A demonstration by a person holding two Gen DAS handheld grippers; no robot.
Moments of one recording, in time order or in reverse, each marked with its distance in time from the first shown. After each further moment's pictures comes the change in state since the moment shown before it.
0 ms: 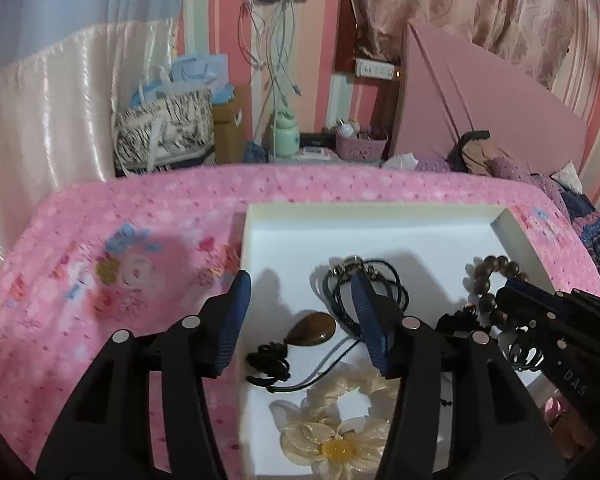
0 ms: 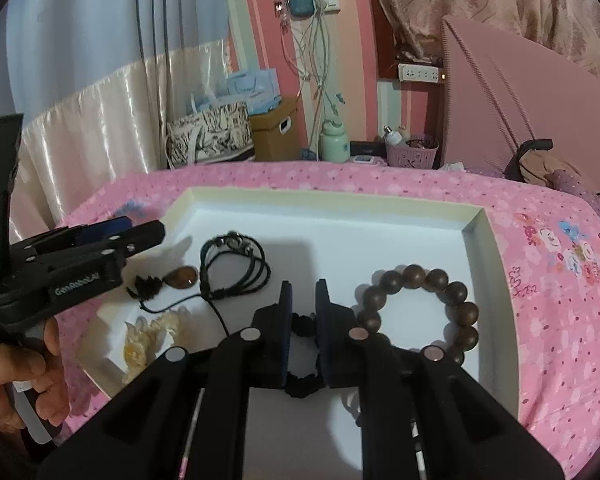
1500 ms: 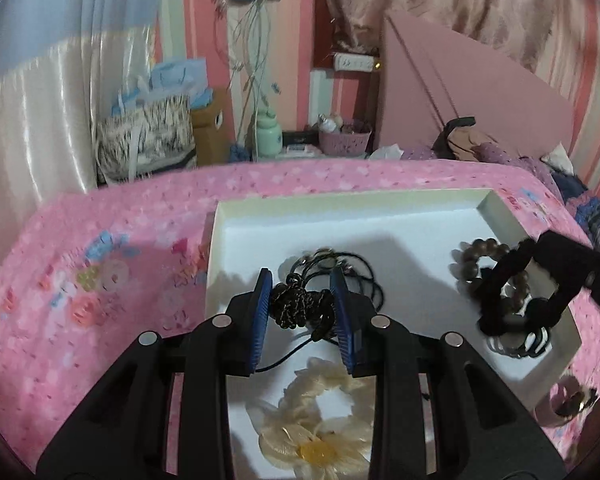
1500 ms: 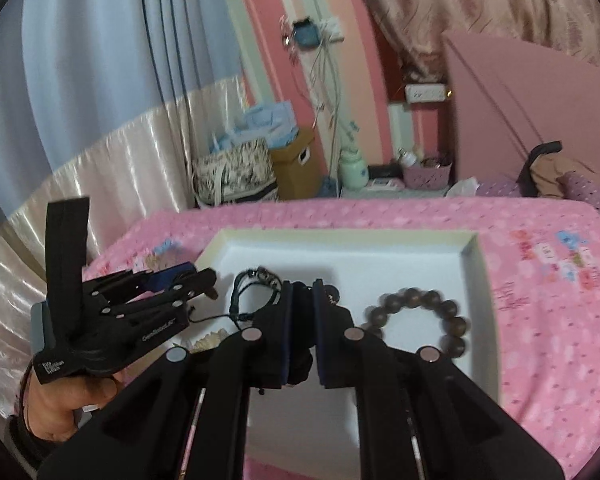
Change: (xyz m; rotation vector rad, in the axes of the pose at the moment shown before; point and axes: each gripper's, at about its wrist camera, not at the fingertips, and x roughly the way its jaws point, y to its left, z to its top) left arm 0.018 -0.011 -0.008 0.038 0.039 -0.055; right arm -0.015 0.000 0.009 0.033 -0.047 0.087
